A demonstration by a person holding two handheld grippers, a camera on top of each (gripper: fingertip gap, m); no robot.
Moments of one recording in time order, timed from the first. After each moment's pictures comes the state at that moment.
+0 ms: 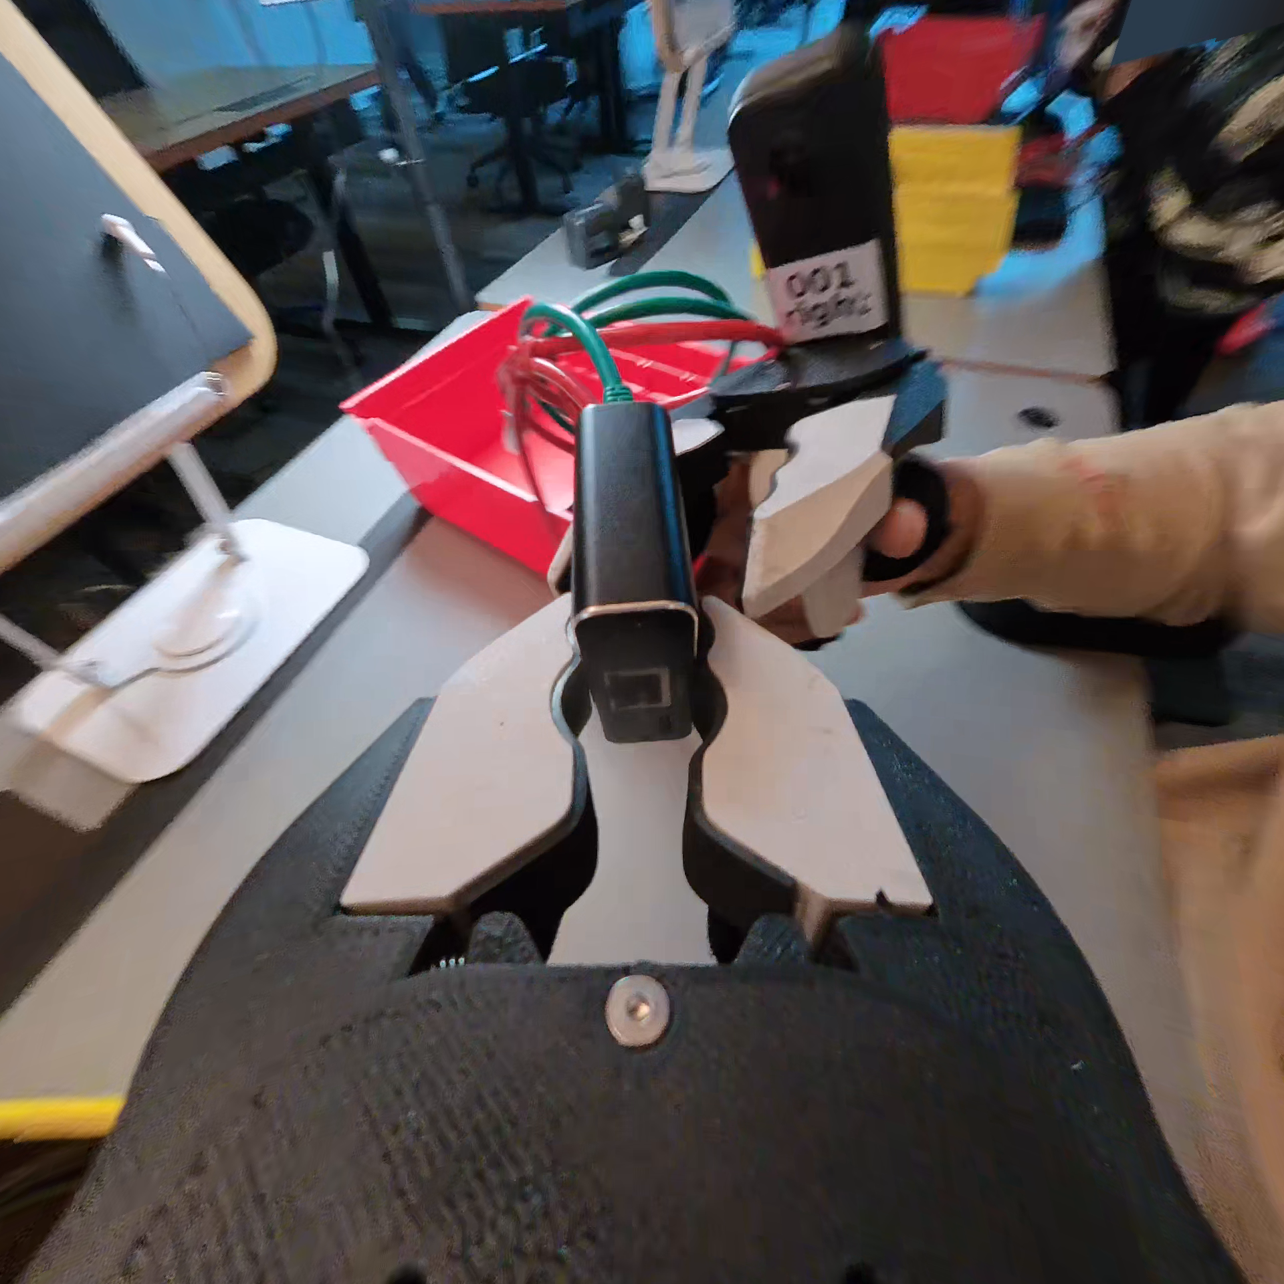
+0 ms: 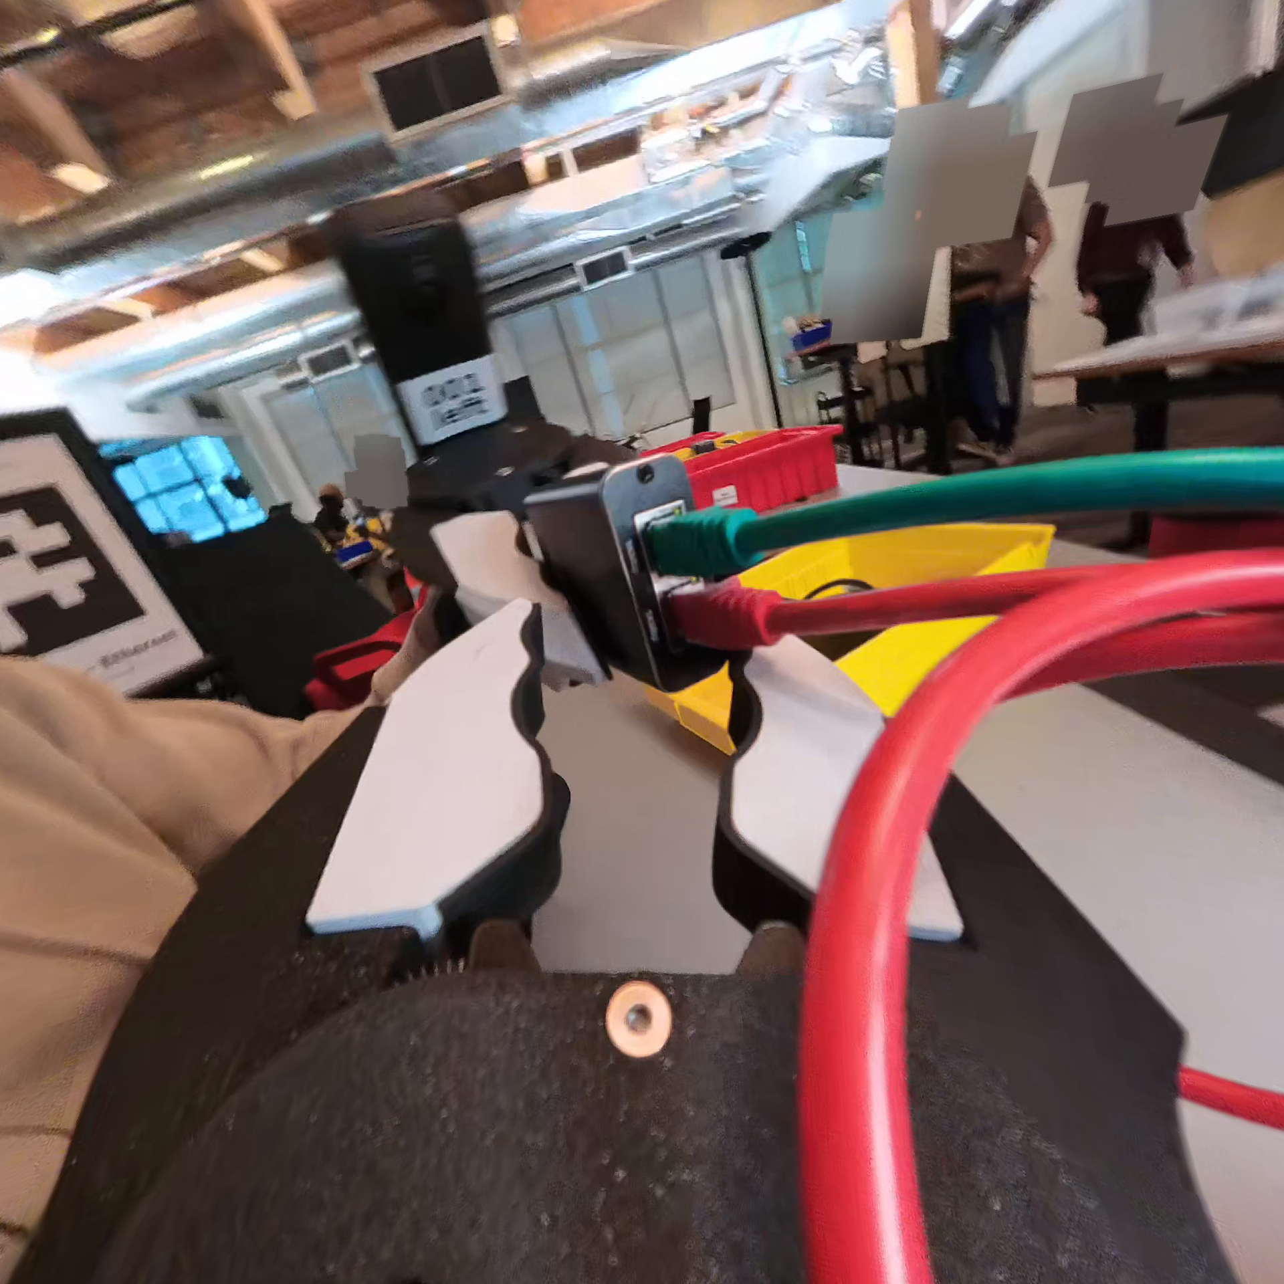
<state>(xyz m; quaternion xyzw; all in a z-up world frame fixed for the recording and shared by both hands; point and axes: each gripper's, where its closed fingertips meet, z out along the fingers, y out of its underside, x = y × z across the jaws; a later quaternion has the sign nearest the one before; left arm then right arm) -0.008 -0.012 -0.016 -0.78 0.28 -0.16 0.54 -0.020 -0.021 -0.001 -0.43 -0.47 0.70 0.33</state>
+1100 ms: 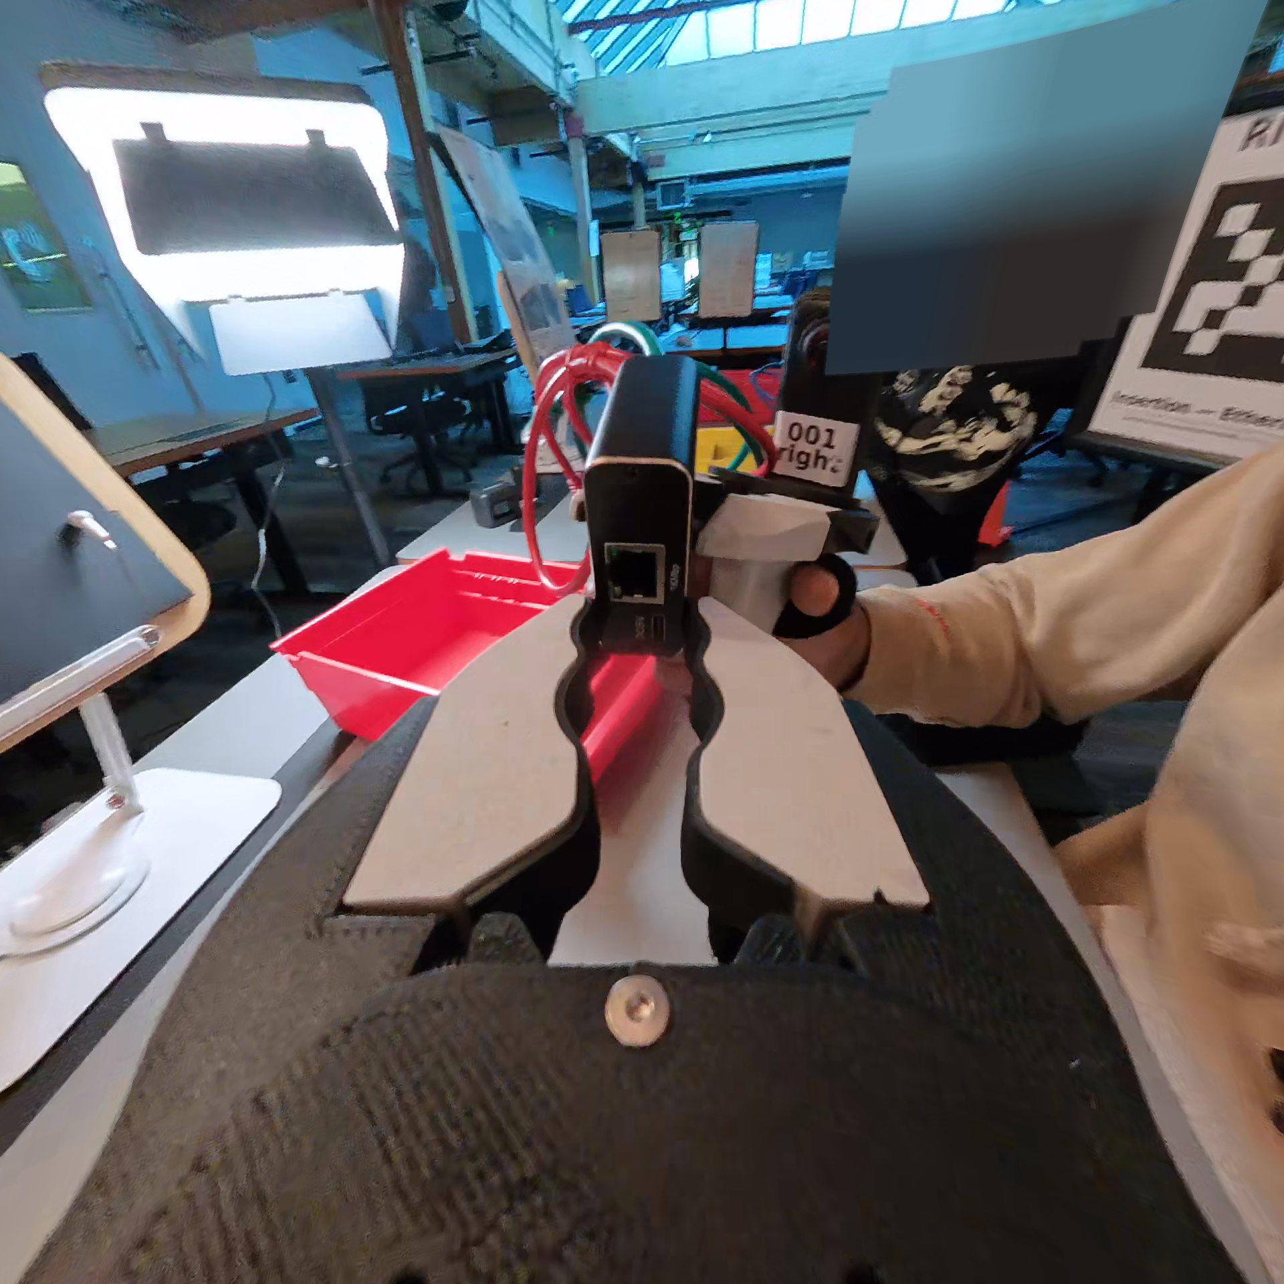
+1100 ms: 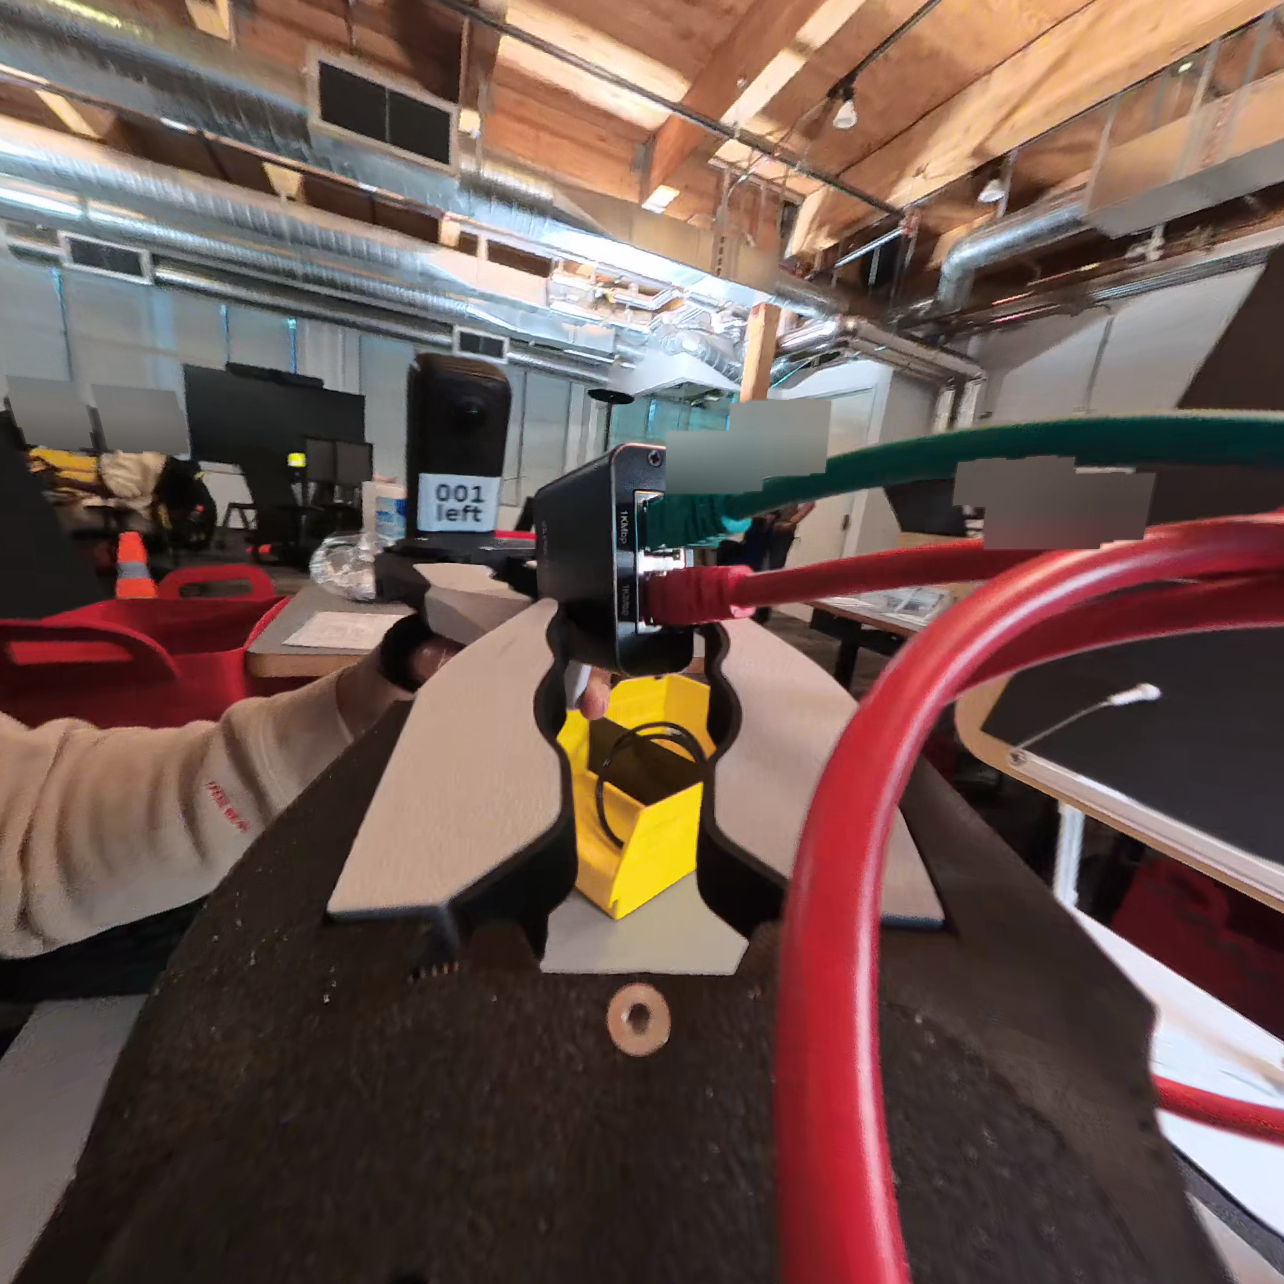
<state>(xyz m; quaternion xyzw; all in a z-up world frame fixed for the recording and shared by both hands) 0.007 -0.036 0.034 -0.63 0.31 -0.27 0.65 0.013 -0.026 0.055 -0.34 -0.47 0.59 0.56</state>
